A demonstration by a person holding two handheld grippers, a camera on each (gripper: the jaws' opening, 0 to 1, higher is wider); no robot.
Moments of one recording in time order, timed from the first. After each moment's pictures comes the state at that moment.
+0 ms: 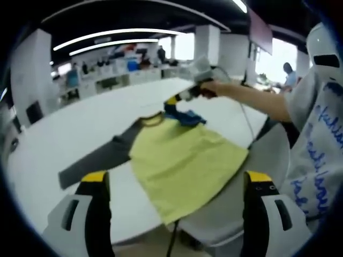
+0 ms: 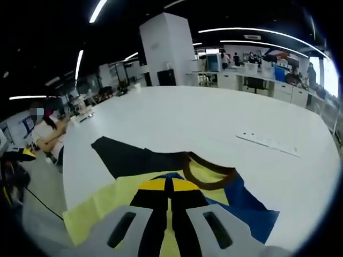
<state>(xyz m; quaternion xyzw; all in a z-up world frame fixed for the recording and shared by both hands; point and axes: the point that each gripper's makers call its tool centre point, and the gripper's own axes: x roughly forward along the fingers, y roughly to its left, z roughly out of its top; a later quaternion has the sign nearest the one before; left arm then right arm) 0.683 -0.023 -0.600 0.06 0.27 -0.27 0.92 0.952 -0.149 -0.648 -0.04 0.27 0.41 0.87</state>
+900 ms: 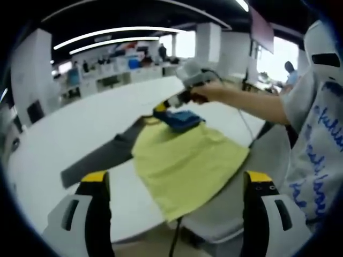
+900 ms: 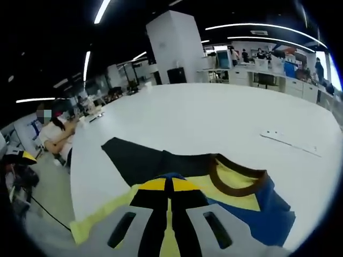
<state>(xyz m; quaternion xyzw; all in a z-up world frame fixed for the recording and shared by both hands) 0.684 -0.018 -0.598 0.07 0.28 -0.27 0.92 0.943 -0.093 -0.662 -0.02 0.27 0.45 0.85</state>
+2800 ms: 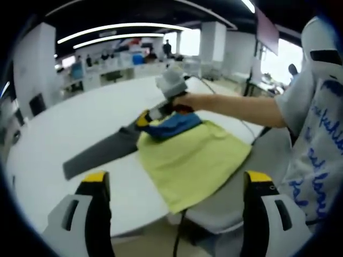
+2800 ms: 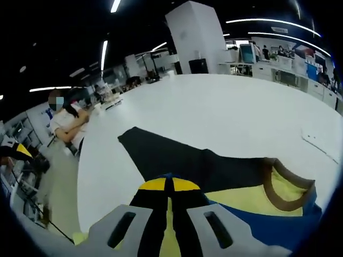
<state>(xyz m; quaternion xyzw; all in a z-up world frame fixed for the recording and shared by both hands) 0.677 0.003 -0.606 0.05 0.30 -0.26 0.92 0.914 0.005 -0.692 -0.04 0.28 0.52 0.81</state>
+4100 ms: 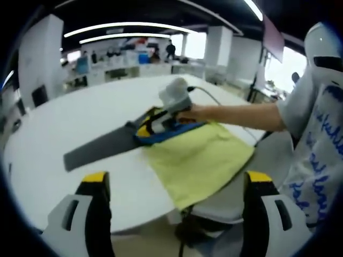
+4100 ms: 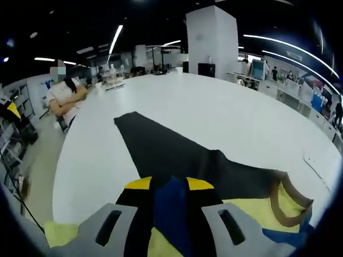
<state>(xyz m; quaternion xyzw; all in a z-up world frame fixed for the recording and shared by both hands) 0.679 0.033 -0.615 0.02 0.29 -0.25 0.92 0.923 0.036 -0.728 -0.15 0.24 0.52 0.81</state>
